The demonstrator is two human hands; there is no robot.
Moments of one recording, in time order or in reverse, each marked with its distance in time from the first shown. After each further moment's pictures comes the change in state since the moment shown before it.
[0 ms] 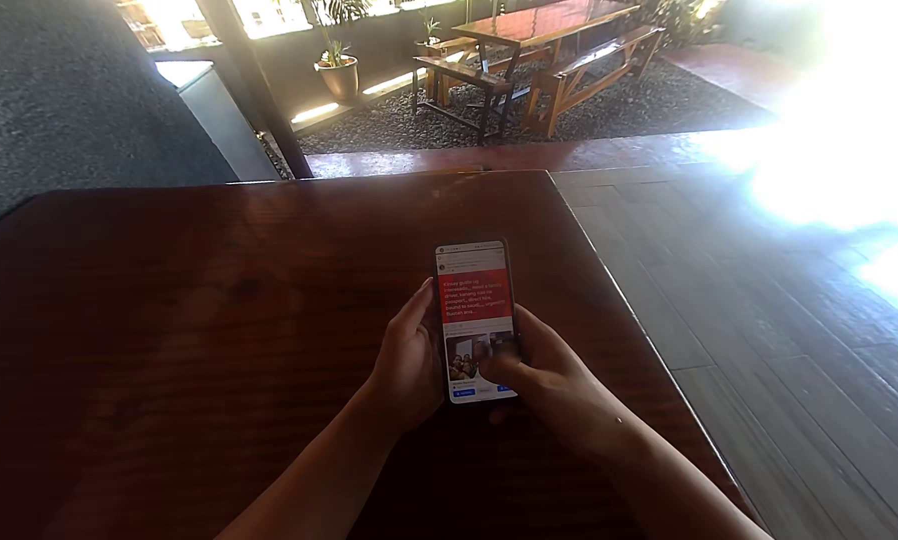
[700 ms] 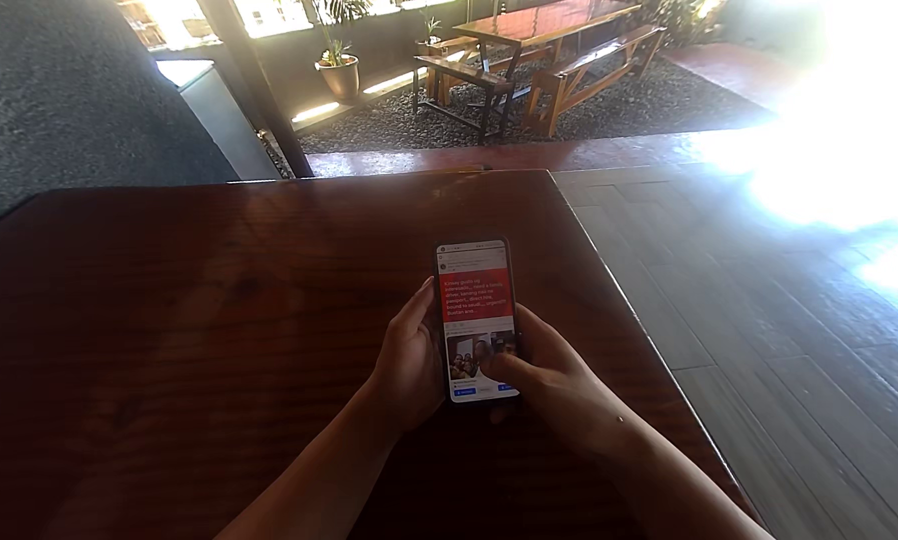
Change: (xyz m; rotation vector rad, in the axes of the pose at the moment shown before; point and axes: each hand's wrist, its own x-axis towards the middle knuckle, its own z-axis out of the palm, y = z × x) left_hand 0.000 -0.001 -0.001 -0.018 -0.007 -0.008; right_hand 0.000 0.000 0.000 0.015 0.007 0.007
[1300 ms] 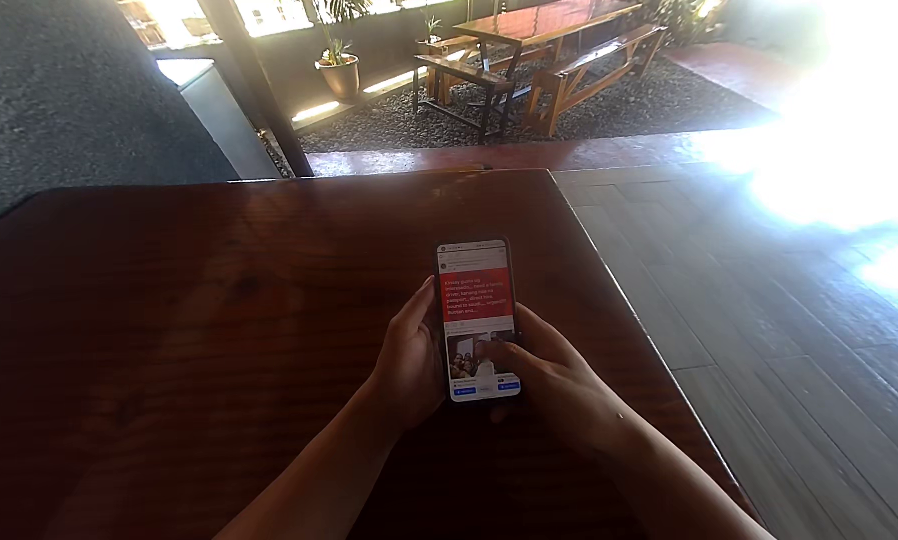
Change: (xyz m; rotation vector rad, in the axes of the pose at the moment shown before) left_hand 0.001 0.000 -0.001 0.006 -0.008 0.007; right_hand 0.000 -0.001 0.000 0.026 0.014 0.020
